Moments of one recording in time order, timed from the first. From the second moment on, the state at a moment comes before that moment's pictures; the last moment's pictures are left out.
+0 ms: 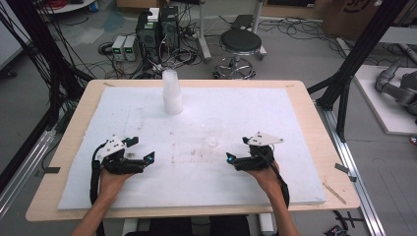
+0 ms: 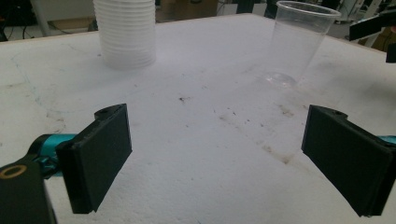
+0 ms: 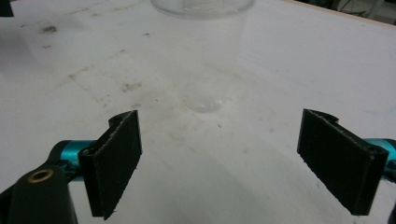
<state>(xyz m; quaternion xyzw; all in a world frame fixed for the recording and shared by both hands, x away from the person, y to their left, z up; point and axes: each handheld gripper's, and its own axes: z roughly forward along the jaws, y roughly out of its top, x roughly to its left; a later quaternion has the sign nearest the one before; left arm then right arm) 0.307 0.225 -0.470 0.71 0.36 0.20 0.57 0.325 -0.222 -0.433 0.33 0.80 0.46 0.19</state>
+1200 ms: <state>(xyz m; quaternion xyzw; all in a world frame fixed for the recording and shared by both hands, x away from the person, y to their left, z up) 0.304 0.225 -0.470 0.71 0.35 0.20 0.58 0.314 -0.267 -0.453 0.39 0.74 0.49 0.25</state>
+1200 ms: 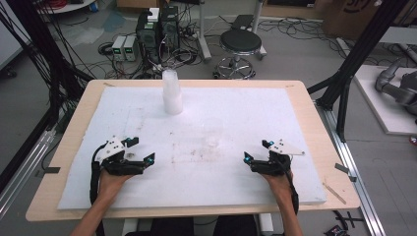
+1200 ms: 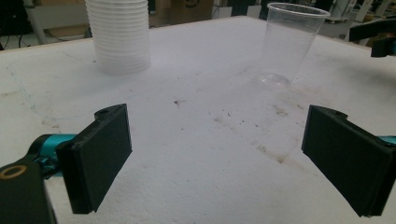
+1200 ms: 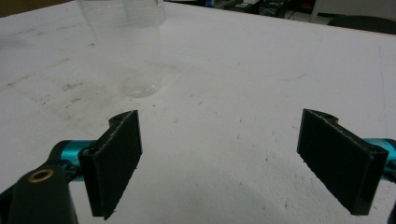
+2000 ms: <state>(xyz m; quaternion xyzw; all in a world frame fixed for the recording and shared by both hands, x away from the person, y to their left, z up) 0.305 0.224 -0.470 0.71 0.35 0.20 0.58 0.315 -0.270 -0.454 0.40 0.74 0.49 0.23</state>
